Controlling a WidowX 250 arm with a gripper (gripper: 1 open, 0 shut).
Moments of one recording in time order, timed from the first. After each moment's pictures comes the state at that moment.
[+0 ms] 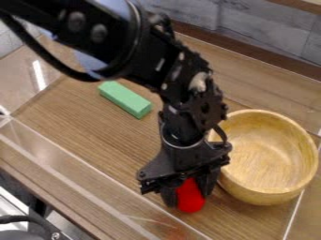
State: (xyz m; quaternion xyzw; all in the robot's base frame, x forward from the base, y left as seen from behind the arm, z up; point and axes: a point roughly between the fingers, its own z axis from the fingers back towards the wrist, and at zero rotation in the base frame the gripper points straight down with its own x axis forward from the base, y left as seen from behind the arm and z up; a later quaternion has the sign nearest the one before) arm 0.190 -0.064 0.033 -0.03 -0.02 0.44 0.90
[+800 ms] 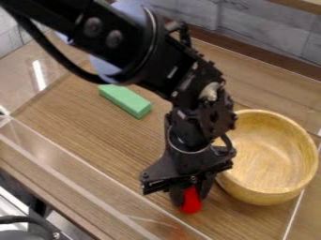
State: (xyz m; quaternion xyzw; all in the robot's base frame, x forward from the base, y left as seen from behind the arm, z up) arm 0.188 -0.066 0.031 -0.01 -0.03 0.42 0.91
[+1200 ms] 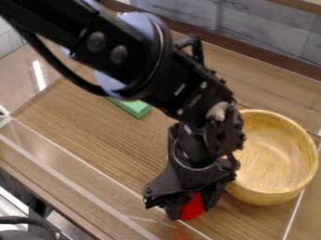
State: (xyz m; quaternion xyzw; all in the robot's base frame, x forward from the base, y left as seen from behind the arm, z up) arm 0.176 -0.077 0.027 0.00 -0.03 0.43 0.90
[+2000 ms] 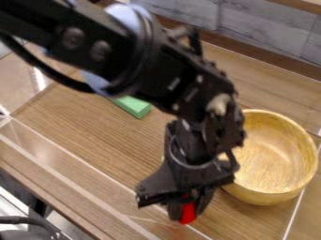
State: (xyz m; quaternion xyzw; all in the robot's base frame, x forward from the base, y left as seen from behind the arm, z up) arm 0.169 -0.075 0.046 0.01 -0.02 0.42 0.91
